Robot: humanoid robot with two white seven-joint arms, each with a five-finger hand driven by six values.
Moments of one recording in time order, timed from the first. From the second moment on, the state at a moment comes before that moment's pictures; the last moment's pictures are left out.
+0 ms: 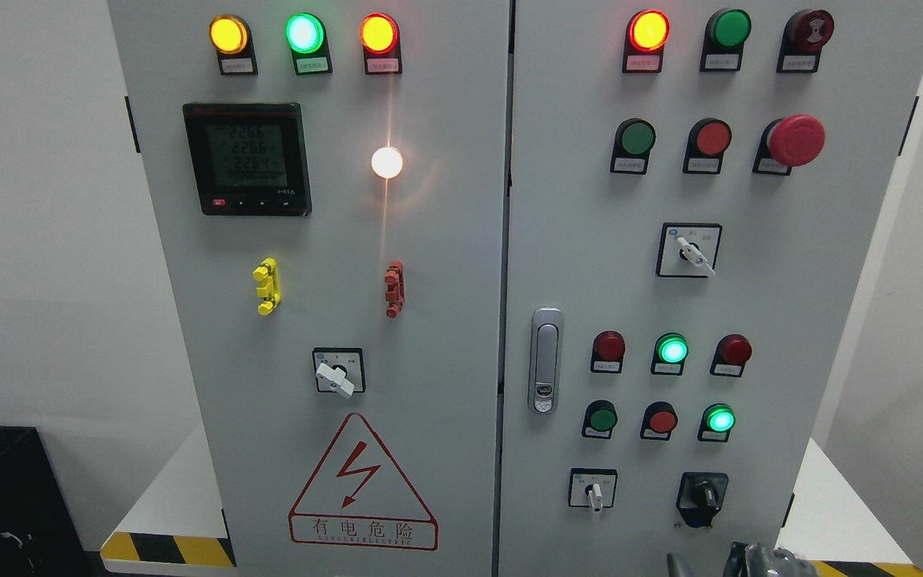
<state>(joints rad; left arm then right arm) 0.00 -0.10 -0.14 0.00 0.10 -0.06 0.15 -0.10 0.12 -0.15 -1.71 1.24 0.10 -0.05</state>
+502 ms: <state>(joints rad) 0.00 -0.10 -0.14 0.00 0.10 -0.06 0.15 -0.14 0.12 -0.14 -1.69 1.30 0.12 -0.05</state>
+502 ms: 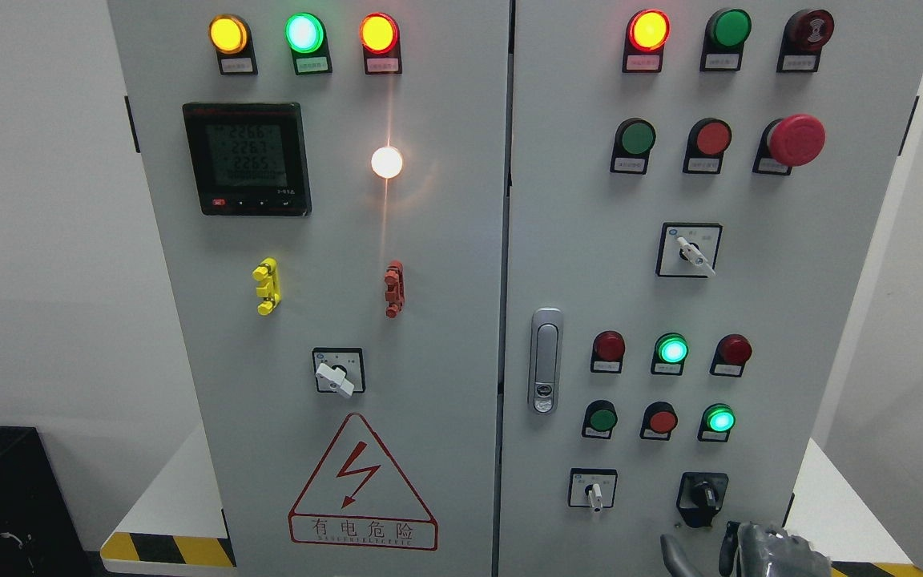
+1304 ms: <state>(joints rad) 0.00 -0.10 -0.14 0.00 0.10 -0.06 0.15 -0.19 0.12 -0.15 -1.63 1.31 0.13 -0.05</state>
